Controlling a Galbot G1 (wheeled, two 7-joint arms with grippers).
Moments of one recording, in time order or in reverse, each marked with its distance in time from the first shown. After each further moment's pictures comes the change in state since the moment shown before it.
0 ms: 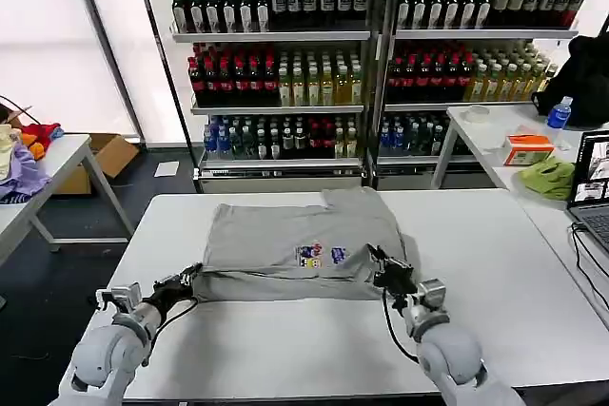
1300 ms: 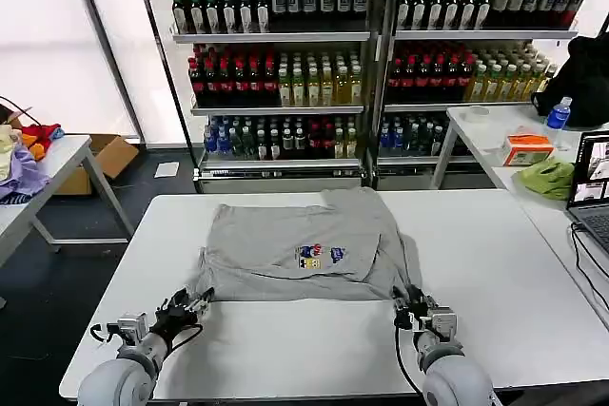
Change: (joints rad) left arm 0.158 -0.058 -0.004 -0.103 0.077 -0.031 -0.049; right arm -0.220 0.009 0.063 0.175 0.067 -0.203 0.308
